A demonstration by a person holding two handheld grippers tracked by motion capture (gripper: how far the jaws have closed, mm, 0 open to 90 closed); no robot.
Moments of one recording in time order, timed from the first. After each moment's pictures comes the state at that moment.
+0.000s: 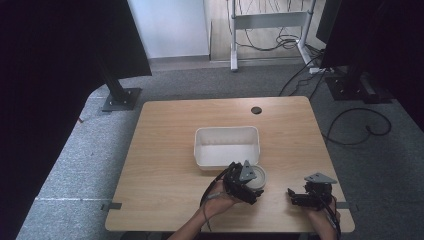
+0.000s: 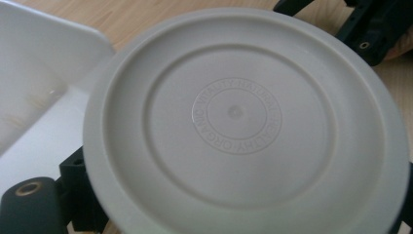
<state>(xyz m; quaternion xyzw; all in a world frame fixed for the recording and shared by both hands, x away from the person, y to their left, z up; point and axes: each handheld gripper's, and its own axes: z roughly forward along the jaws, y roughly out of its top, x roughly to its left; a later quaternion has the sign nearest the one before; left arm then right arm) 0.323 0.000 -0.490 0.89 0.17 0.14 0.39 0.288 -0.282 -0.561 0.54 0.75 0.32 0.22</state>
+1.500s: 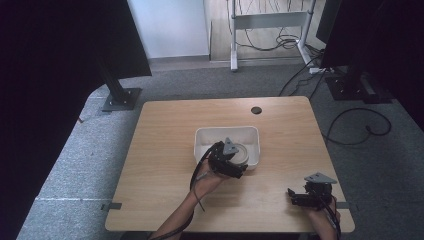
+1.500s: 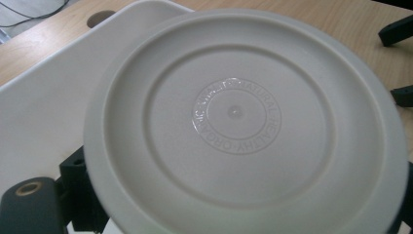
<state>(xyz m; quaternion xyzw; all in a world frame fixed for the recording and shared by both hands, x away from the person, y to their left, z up) 0.383 0.037 -0.474 0.87 0.26 0.17 0.39 0.288 -0.282 -0.561 0.54 0.75 0.32 0.22</state>
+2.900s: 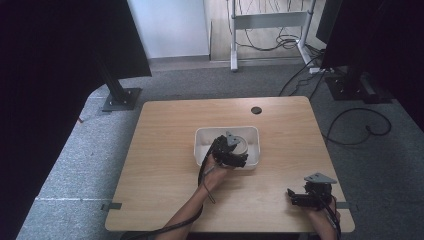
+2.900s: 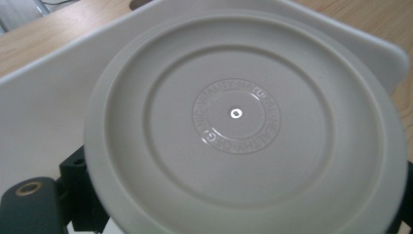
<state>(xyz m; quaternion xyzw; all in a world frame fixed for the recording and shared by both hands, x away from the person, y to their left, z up) 0.419 0.021 -0.502 0.84 0.33 0.20 0.37 0.288 -0.282 -0.561 0.53 0.75 0.32 0.22</state>
